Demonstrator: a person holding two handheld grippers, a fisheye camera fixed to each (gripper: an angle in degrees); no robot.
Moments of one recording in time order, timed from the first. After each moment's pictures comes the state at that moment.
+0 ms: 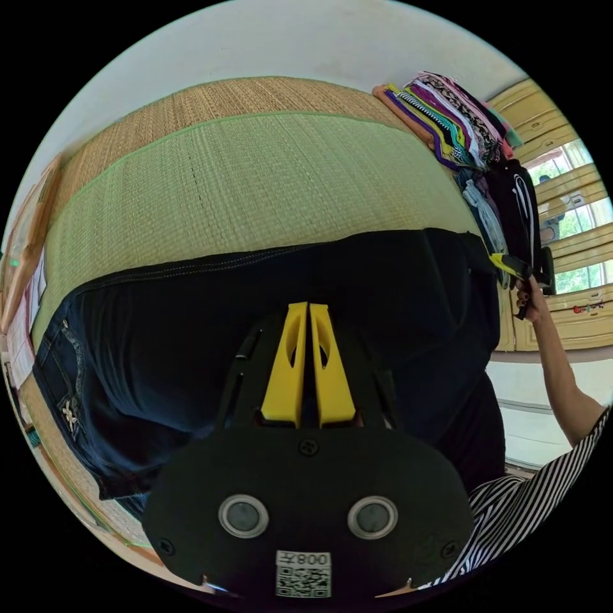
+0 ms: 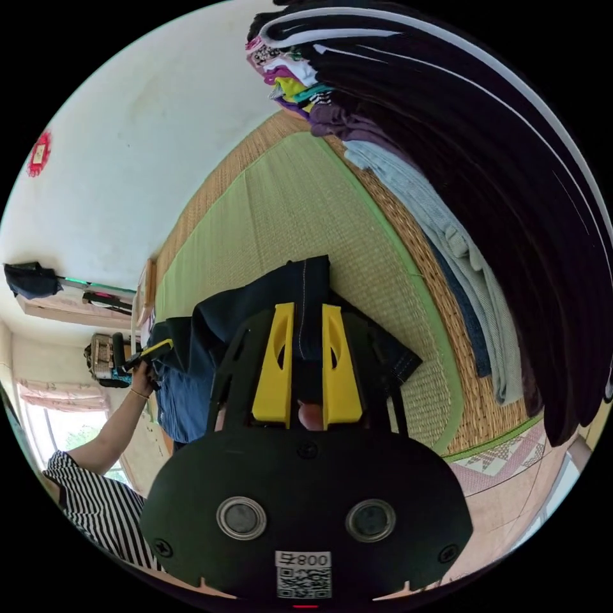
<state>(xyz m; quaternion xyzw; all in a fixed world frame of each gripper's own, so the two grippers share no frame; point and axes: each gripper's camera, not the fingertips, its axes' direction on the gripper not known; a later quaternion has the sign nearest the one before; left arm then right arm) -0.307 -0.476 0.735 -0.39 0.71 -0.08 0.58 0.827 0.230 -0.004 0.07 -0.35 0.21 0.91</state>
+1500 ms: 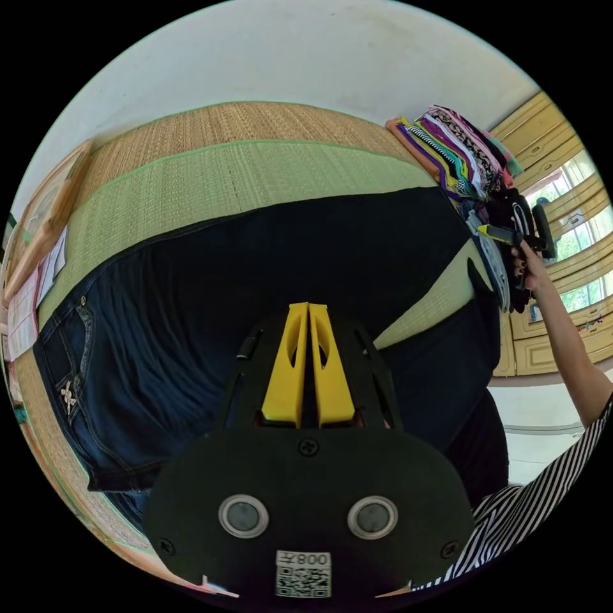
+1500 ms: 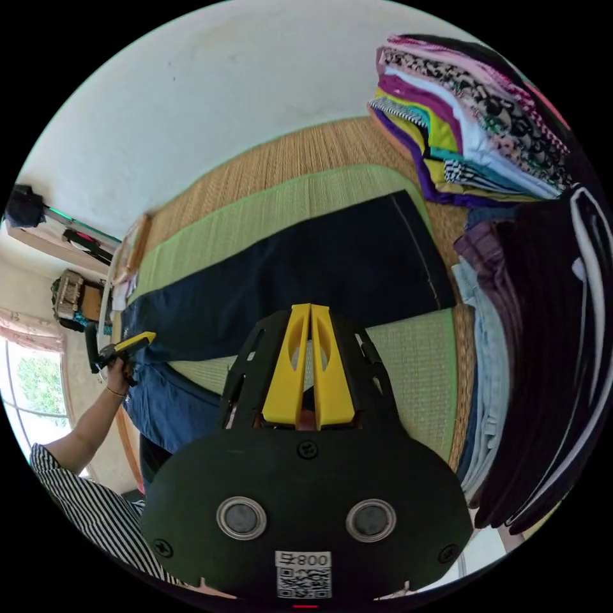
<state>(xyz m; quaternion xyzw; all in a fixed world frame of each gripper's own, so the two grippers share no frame) -0.341 -0.401 0.720 -0.39 0.66 -0.13 0.63 0.674 0.064 -0.092 0.05 -0.27 0.05 0.96</state>
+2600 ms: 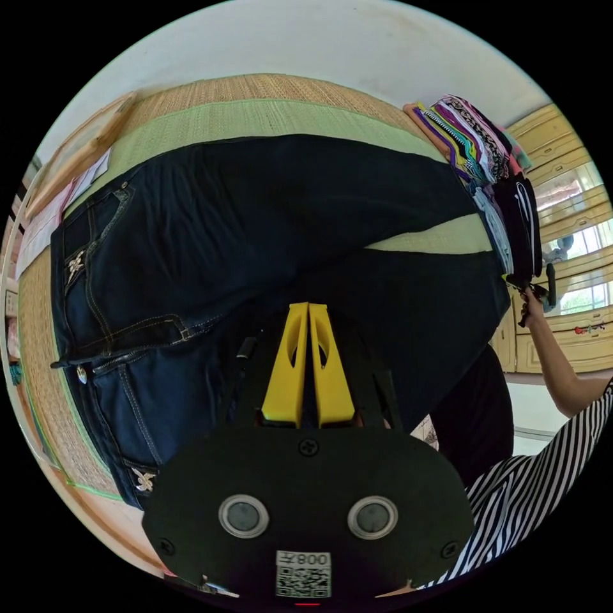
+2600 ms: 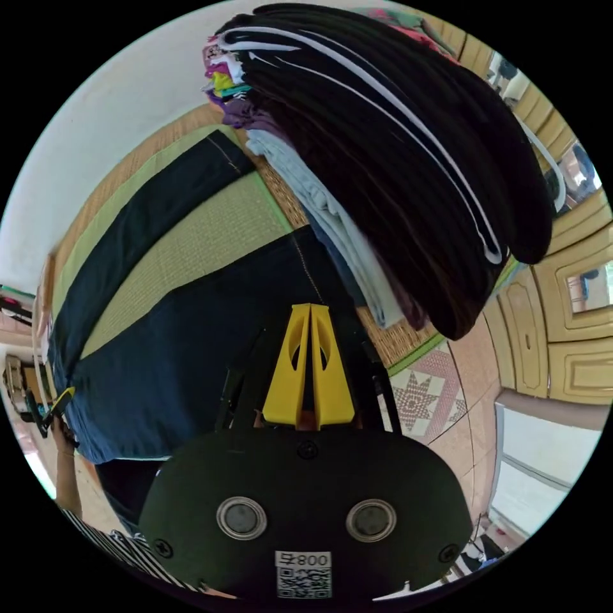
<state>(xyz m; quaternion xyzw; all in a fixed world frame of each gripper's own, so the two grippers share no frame) -0.451 -0.243 0.655 -0.43 0.65 -0.15 0.61 0.623 0.174 -0.077 0.03 -0.11 0.23 0.97</state>
